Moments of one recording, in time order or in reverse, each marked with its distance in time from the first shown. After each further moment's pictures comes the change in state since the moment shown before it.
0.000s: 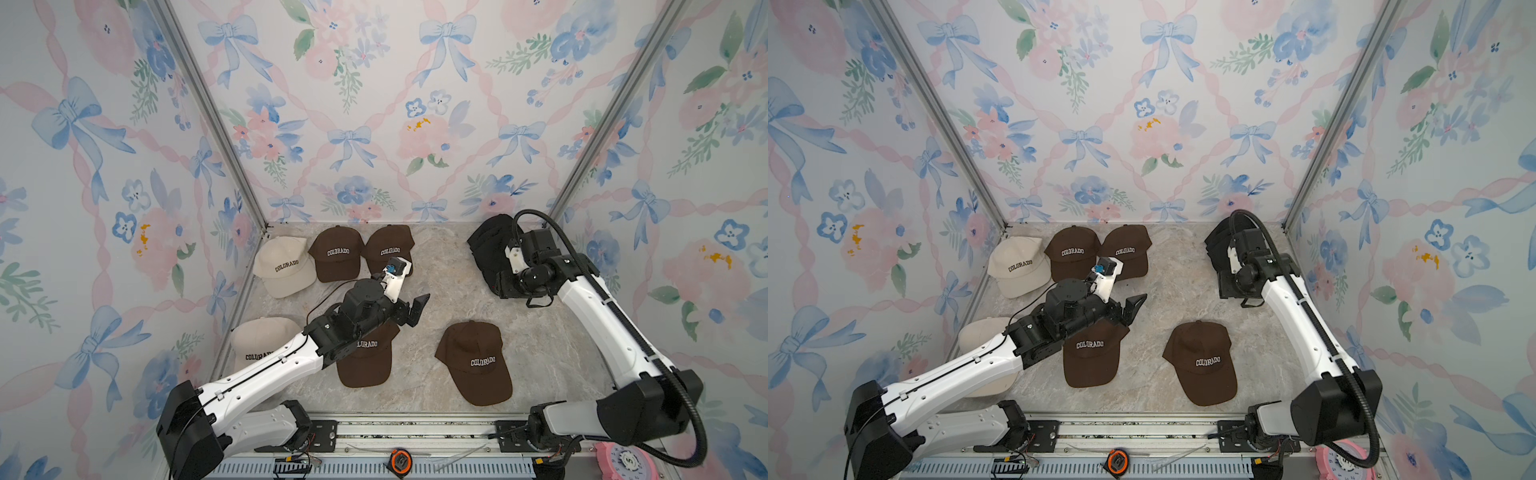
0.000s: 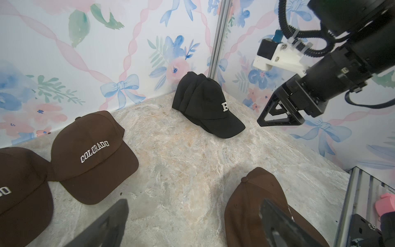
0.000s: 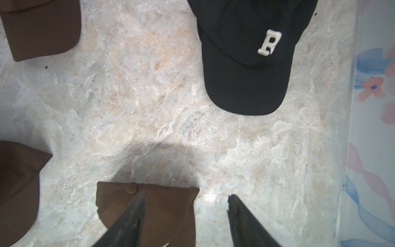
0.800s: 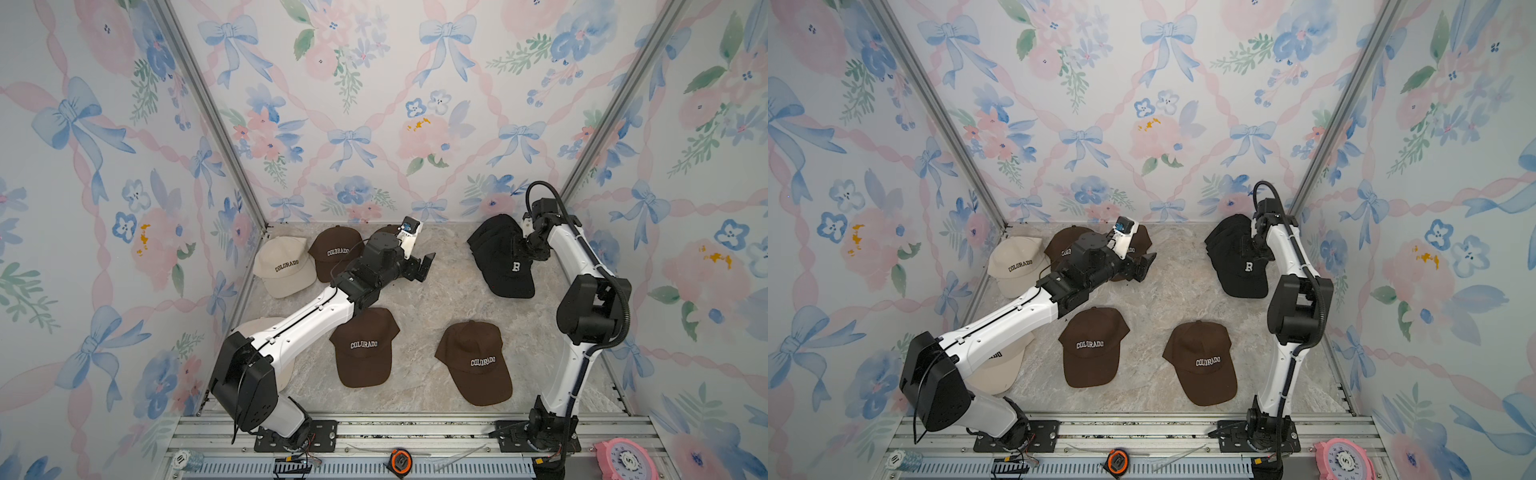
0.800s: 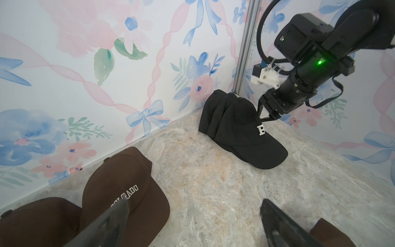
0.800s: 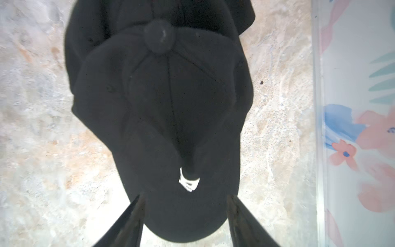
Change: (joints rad) left arm 0.163 0.370 0.360 0.019 0.056 0.159; right arm -0.302 0.715 0.598 0.084 -0.009 -0.137
